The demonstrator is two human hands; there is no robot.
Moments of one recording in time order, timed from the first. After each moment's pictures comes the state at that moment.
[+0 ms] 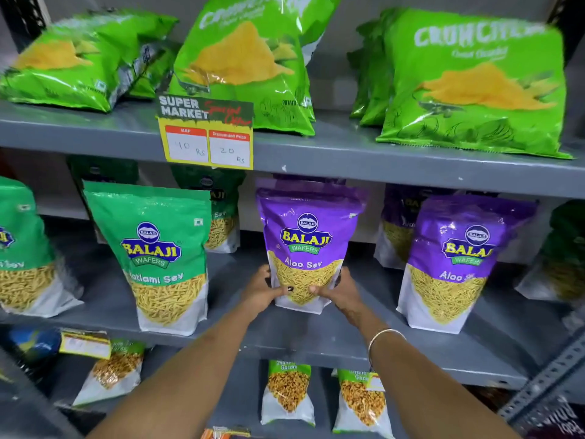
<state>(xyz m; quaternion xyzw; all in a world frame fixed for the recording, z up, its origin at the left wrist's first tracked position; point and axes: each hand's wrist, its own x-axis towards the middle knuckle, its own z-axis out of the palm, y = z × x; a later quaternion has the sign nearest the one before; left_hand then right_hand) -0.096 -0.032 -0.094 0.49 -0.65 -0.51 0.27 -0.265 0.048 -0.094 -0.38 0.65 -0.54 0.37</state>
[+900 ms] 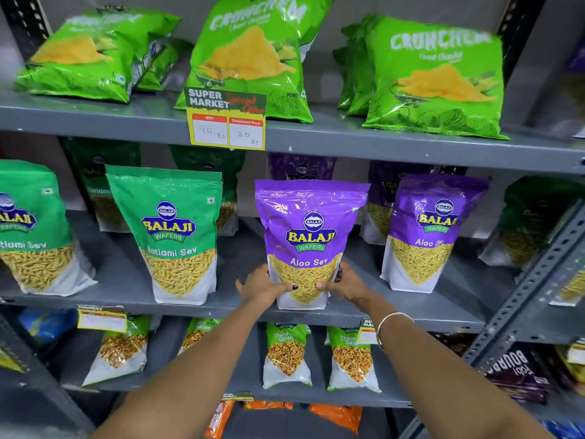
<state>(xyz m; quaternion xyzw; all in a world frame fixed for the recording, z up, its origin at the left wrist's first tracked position) -0.067 0.028 -0.094 0.55 -0.75 -0.32 0.19 -0.242 0.116 -0.083 -0.42 0.68 -0.45 0.40</state>
